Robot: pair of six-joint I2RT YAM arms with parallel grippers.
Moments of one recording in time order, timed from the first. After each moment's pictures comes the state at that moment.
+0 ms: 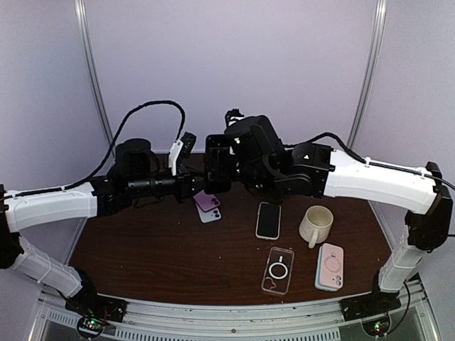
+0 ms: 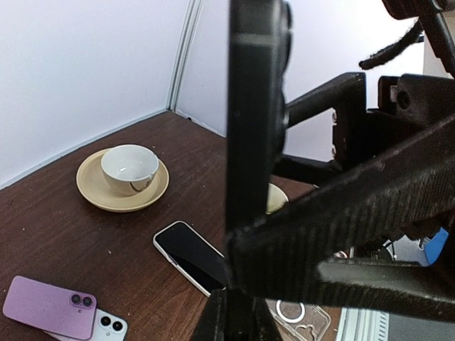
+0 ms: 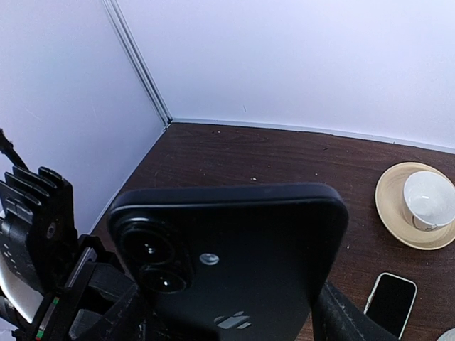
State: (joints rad) left arm -0.78 1.31 0.90 0.22 0.39 -0.23; right arm 1.17 1.72 1.69 -0.41 0.60 0.56
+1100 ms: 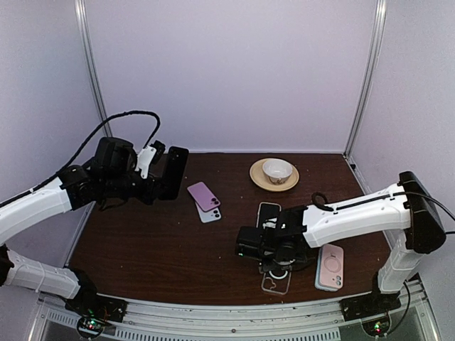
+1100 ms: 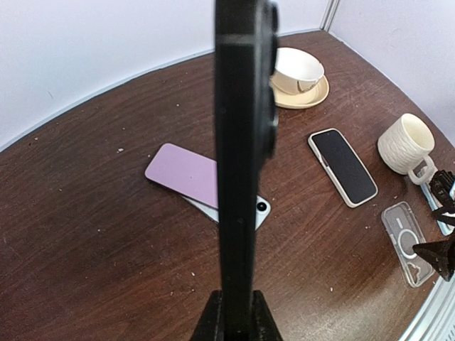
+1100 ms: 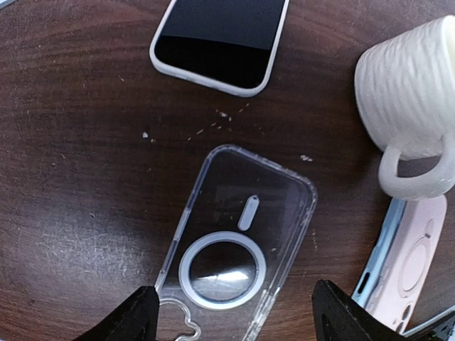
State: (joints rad) left arm -0.67 1.13 0.97 -0.43 0.02 -0.11; right arm 1.27 1.74 1.22 -1.02 0.48 1.16
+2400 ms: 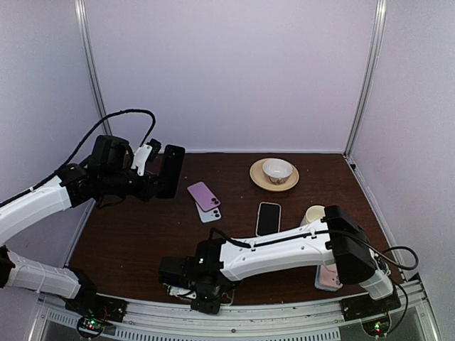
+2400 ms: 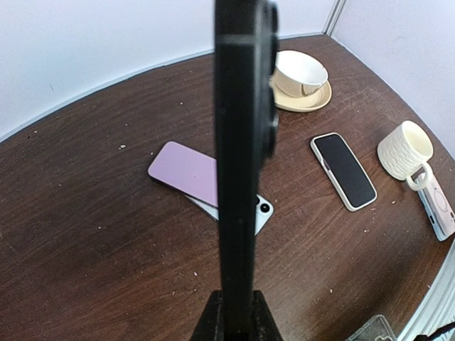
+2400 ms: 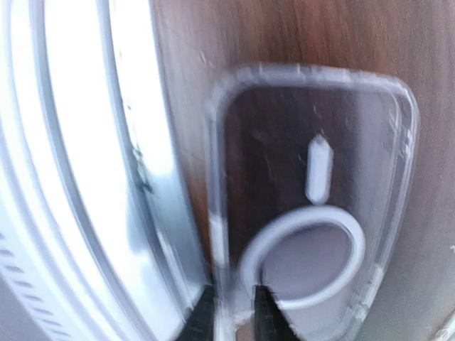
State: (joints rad) left arm -0.60 1.14 0.97 -0.43 0.09 -0.12; right arm 1.46 2.29 1.89 -1.03 0.05 0.07
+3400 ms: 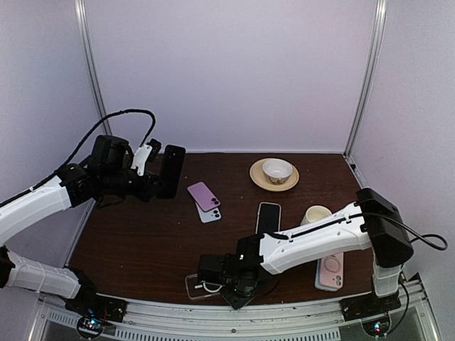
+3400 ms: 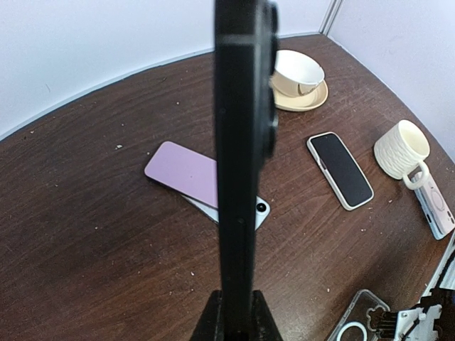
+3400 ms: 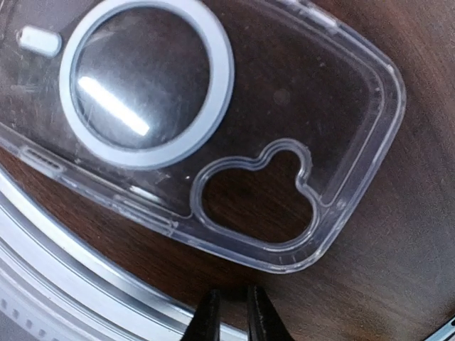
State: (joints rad) left arm -0.60 1.14 0.97 -0.43 0.11 -0.12; right arm 1.43 2.02 1.42 -0.90 0.11 0.72
